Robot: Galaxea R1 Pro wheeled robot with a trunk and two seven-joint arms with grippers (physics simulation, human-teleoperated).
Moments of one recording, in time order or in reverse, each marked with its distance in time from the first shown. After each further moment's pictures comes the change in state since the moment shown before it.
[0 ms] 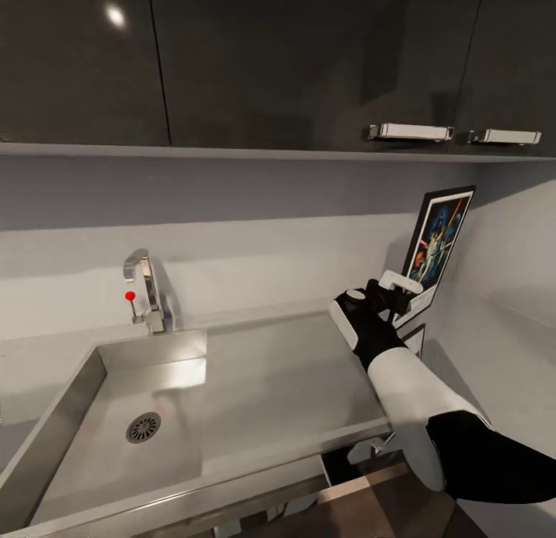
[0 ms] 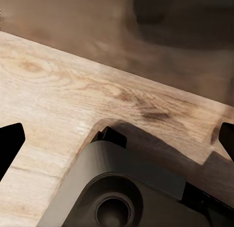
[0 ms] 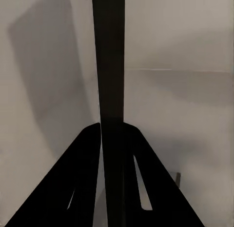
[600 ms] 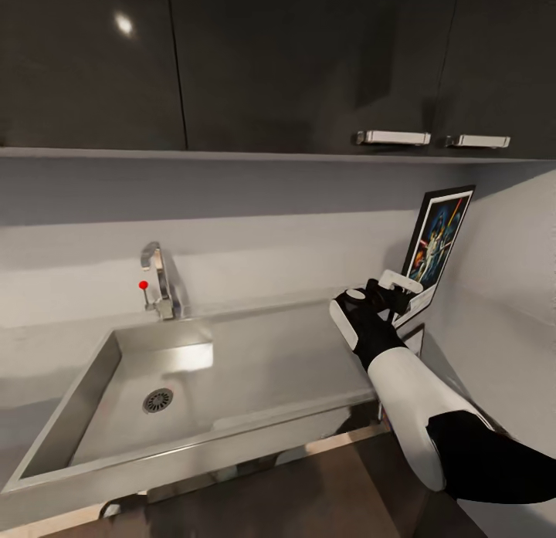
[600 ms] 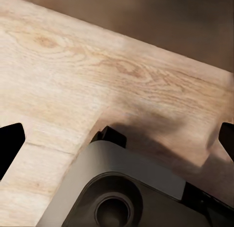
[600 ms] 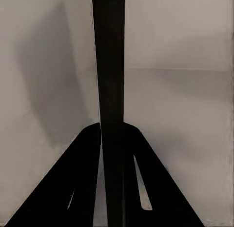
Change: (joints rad) left arm 0.000 -0.001 0.000 0.000 0.000 0.000 0.000; right arm 0.000 0.000 0.003 -0.002 -0.002 0.000 0.002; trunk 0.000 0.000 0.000
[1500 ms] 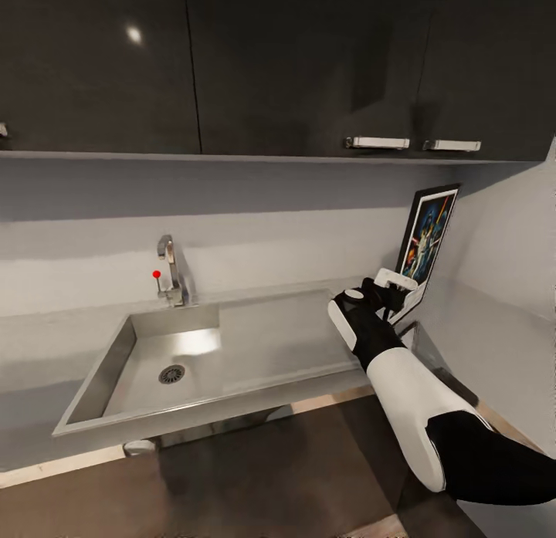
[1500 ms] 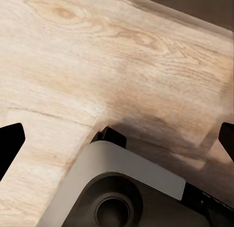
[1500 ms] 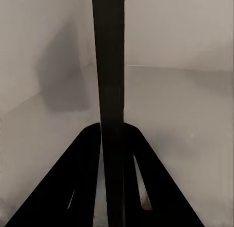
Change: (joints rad) left arm 0.000 0.000 0.000 0.000 0.000 0.000 0.000; right arm 0.001 0.003 0.013 -0.006 0.001 0.027 0.049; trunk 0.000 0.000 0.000
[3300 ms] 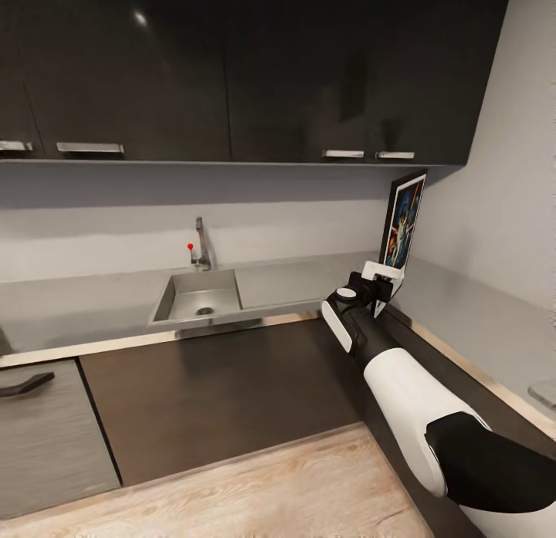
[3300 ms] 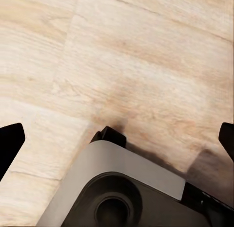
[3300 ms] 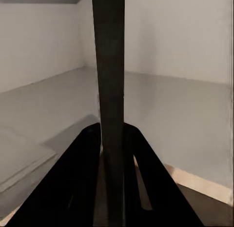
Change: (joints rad) left arm 0.000 -0.001 0.000 0.001 0.000 0.000 0.000; right arm 0.006 0.001 0.094 -0.040 -0.003 0.031 0.091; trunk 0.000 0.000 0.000
